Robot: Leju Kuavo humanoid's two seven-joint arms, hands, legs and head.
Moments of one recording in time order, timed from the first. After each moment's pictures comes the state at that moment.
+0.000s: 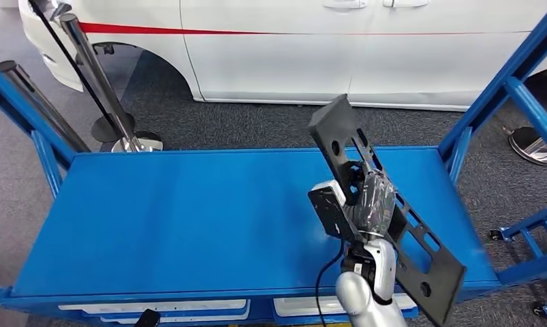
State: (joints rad) left arm -0.09 -0.12 0.87 -0.20 -1.16 0.05 -0.31; right arm -0.20 0.13 0.39 -1.36 0.96 -0.51 -0.05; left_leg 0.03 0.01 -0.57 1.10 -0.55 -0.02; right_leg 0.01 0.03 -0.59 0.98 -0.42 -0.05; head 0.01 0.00
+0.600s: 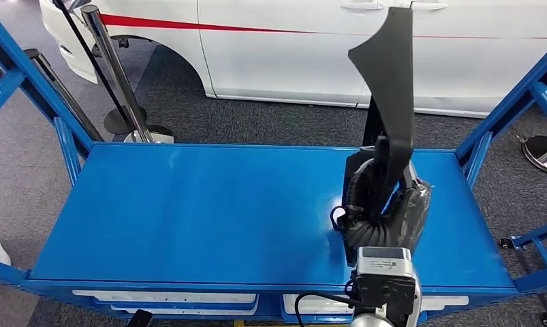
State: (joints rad) left arm -0.08 -0.12 0.91 -0.21 -1.16 0.06 -0.34; right arm -0.14 0.08 0.57 -1.79 0.80 -0.60 -0.19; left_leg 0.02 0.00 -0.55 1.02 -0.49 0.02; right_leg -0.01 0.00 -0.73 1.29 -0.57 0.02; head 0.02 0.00
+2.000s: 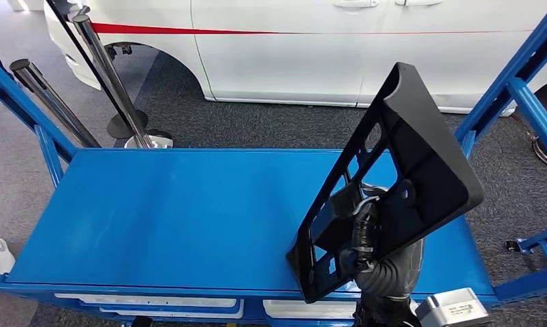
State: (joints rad) left arm -0.07 -0.12 0.96 -0.20 -1.17 0.07 -0.33; right arm 0.06 0.08 0.56 -1.86 0.27 -0.44 -0.46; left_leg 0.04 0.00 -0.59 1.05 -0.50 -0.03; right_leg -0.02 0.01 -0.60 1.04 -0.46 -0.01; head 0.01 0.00
